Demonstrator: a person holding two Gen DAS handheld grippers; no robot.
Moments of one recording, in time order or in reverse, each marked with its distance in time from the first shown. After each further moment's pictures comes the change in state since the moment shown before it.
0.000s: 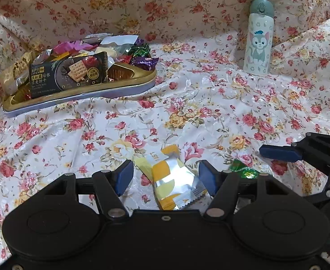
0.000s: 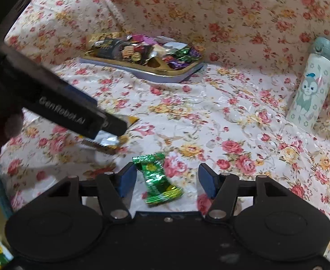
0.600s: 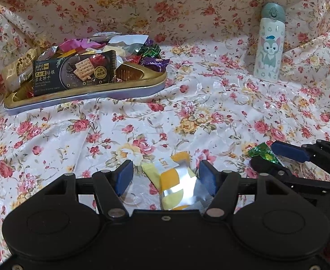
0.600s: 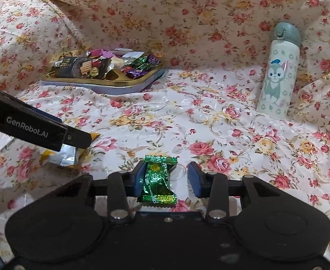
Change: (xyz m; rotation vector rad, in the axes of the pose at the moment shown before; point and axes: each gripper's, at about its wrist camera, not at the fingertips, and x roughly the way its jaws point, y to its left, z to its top) left arm 0.011 0.008 0.000 -0.030 -0.025 0.021; right arm 0.008 -0.011 -0.008 0.130 -0.081 -0.155
